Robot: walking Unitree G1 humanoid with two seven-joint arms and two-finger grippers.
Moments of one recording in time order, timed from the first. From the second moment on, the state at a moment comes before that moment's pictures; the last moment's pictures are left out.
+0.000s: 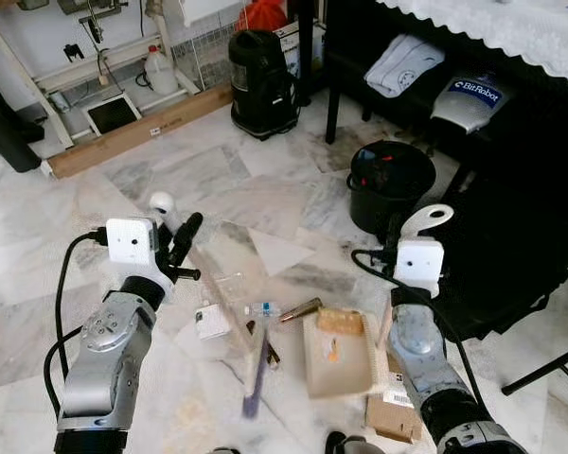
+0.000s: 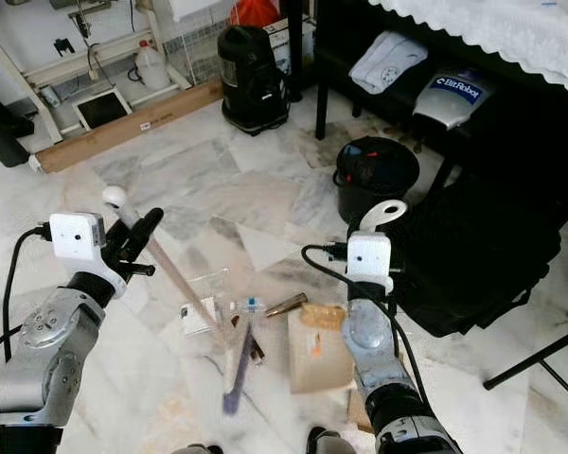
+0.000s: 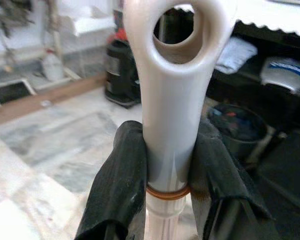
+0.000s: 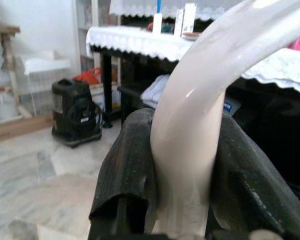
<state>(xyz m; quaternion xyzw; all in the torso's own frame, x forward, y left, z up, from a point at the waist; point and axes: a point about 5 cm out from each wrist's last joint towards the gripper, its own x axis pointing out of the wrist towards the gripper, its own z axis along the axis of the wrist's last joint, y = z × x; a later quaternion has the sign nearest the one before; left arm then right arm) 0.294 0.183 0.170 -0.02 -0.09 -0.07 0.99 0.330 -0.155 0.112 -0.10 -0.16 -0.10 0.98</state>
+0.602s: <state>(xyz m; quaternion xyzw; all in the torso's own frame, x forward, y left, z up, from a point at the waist) 0.304 0.168 0.175 0.02 -0.15 -0.03 0.99 0.331 -0.151 0.149 -0.04 -0.22 -0.11 0.97</state>
